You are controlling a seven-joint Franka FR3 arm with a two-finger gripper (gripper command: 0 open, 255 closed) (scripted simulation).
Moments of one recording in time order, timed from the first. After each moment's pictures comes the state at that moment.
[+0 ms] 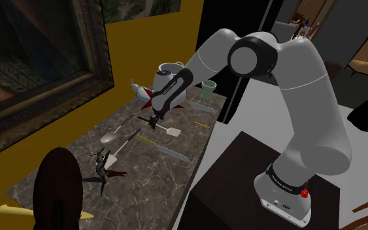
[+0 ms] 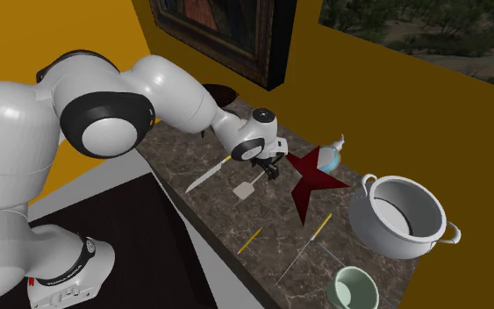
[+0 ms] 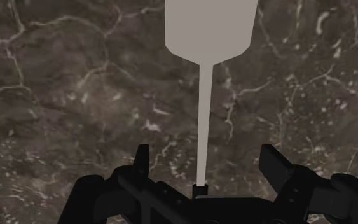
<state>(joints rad) 0.10 0.78 -0.03 -1.81 0.07 2.65 -0.25</state>
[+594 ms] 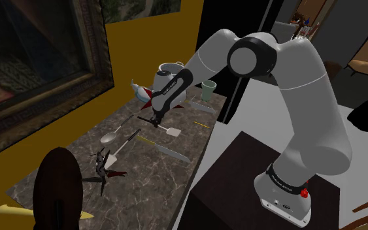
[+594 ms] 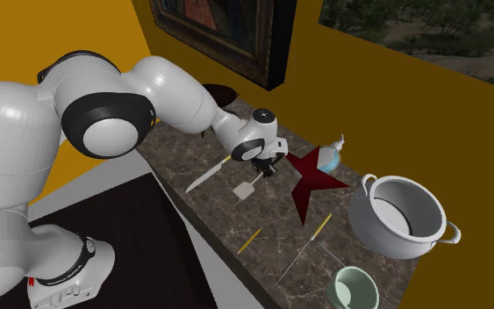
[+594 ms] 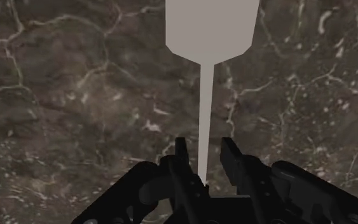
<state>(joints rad) 0.10 0.79 -0.03 -1.80 0.07 2.65 -0.25</state>
